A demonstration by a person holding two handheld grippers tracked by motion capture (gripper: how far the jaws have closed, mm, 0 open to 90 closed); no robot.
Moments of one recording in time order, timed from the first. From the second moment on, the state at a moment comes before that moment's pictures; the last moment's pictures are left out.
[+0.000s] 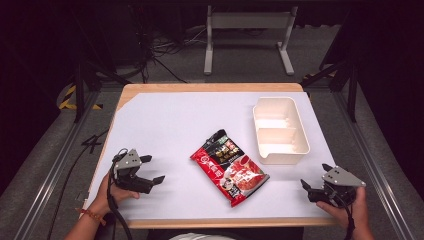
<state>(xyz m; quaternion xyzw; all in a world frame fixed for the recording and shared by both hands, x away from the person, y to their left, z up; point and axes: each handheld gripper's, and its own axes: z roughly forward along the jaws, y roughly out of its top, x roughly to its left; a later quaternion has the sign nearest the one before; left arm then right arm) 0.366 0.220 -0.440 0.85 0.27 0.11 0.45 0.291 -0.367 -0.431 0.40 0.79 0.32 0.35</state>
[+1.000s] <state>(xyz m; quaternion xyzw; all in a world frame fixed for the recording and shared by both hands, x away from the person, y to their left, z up) 0.426 0.137 -0.429 0.87 0.23 0.07 0.42 0.291 -0.350 -0.435 0.36 0.81 0.30 0.34</state>
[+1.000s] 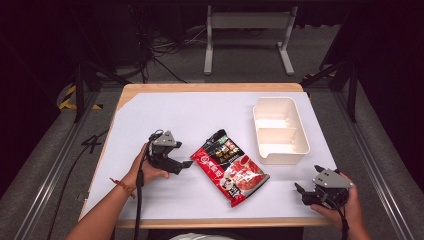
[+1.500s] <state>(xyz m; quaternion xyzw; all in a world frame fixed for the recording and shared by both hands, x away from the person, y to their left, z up) 0.456 0.093 -0.427 0.88 0.23 0.01 0.41 0.291 -0.350 -0.437 0.36 0.82 0.29 0.34</state>
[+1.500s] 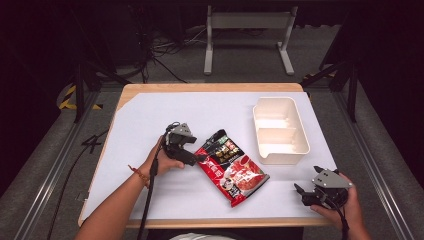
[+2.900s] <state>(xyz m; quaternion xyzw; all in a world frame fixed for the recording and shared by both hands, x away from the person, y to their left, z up) 0.467 0.059 -0.431 0.89 0.22 0.01 0.40 0.293 -0.347 -0.438 0.36 0.82 0.30 0.33</state>
